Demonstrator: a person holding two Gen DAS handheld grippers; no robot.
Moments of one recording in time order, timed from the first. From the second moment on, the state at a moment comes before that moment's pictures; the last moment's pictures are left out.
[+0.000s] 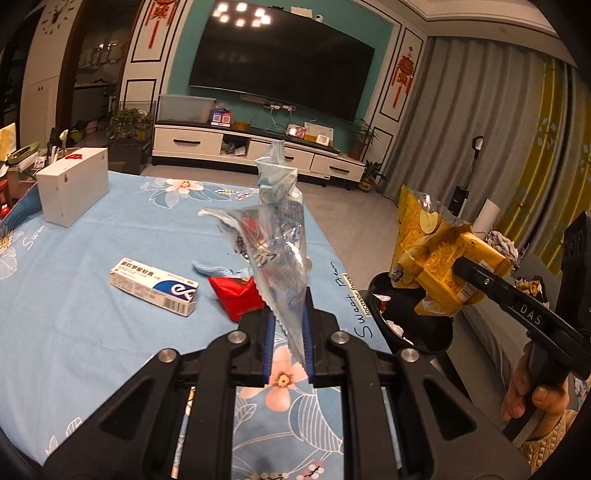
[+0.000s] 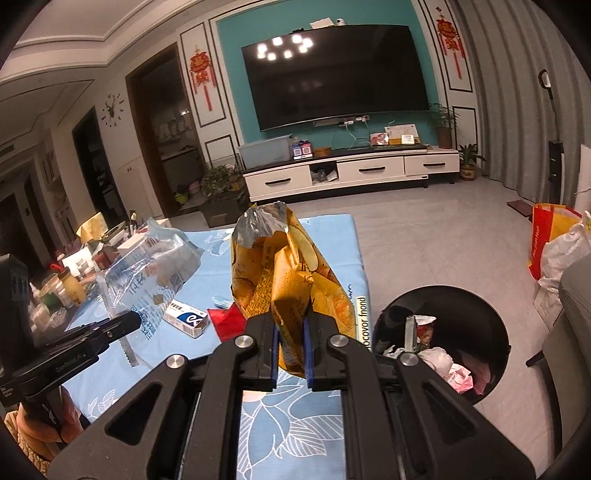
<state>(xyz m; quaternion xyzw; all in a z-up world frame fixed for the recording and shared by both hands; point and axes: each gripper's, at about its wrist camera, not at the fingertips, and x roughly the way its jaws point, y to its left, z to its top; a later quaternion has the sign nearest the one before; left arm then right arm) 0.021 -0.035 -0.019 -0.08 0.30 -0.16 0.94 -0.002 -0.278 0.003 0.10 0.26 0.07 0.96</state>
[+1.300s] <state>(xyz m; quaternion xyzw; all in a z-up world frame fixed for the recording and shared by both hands) 0.067 -0.133 -0.030 -0.01 0.32 -0.23 0.92 0.003 -0.353 -0.034 0.16 0.28 -0.02 0.95</state>
